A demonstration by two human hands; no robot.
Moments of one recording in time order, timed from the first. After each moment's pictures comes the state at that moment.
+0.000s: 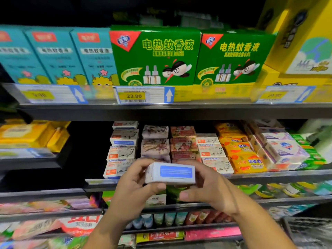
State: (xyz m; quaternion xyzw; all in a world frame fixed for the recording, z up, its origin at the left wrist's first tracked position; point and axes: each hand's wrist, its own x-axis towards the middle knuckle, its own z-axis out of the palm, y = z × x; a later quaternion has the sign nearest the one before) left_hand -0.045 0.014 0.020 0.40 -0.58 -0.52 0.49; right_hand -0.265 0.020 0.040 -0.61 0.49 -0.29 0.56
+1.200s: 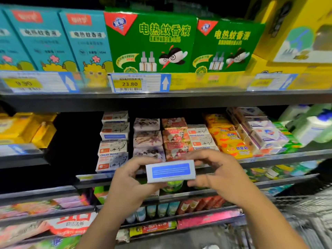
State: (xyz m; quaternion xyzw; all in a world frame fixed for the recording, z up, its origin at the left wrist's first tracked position) left_hand -0.038 0.016 0.009 0.42 -0.66 -0.42 0.46; right_hand -0.277 0.044 0.047 -0.65 0.51 -0.39 0.39
